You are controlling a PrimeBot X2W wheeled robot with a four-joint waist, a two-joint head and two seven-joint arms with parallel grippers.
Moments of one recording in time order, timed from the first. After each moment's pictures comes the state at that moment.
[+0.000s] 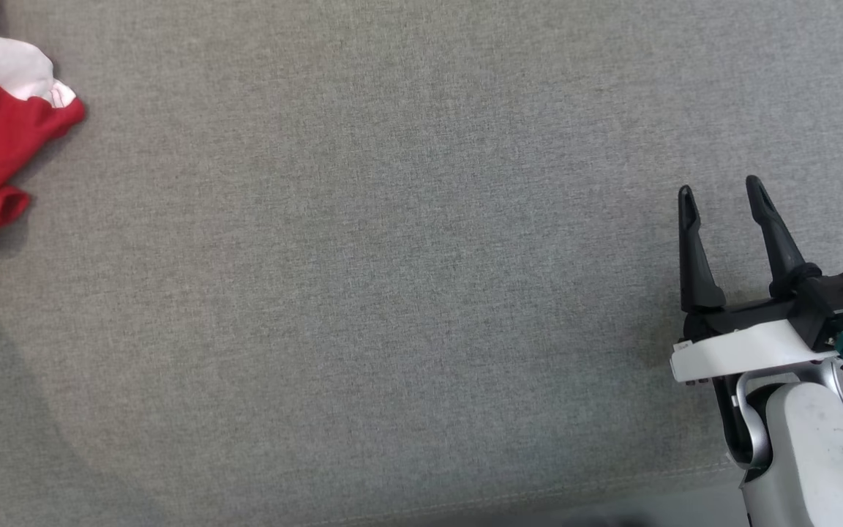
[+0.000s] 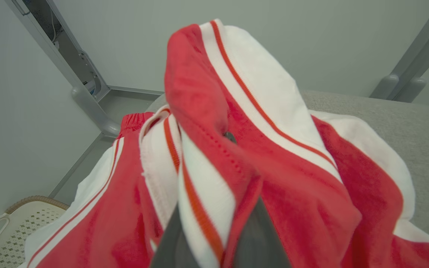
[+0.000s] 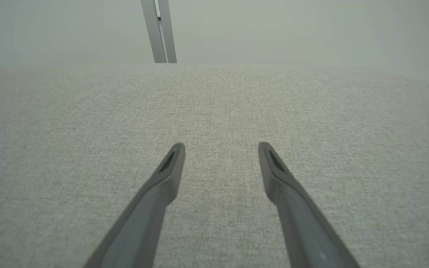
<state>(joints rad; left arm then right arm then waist) -0.95 0.55 -0.03 0.95 -0.52 -0.13 -0.08 -0.22 -0.06 -0.03 0.03 0.05 0.13 -0.23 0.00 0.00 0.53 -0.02</state>
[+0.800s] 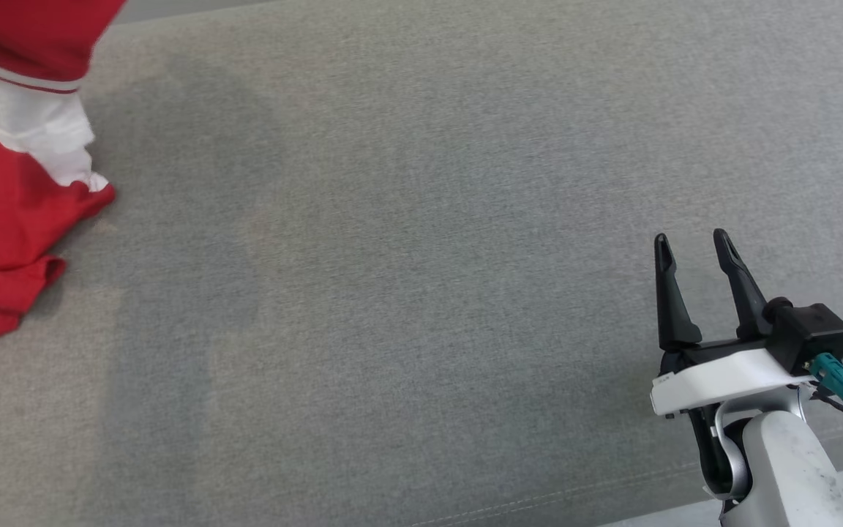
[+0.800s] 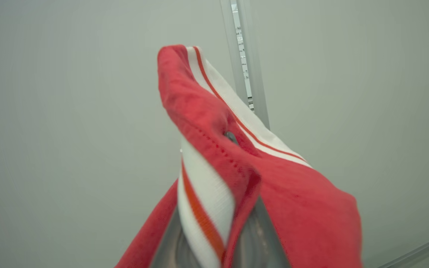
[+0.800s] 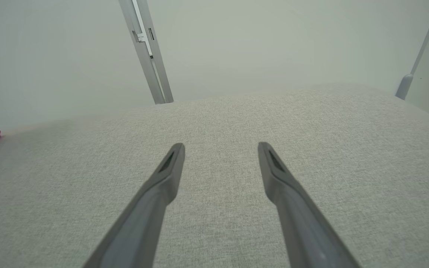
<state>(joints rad) -1.12 0.52 -0.21 0.33 -0.46 -0.11 -0.05 -0.19 -0.05 0.01 0.16 0.17 0.13 -0.26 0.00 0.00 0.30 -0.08</state>
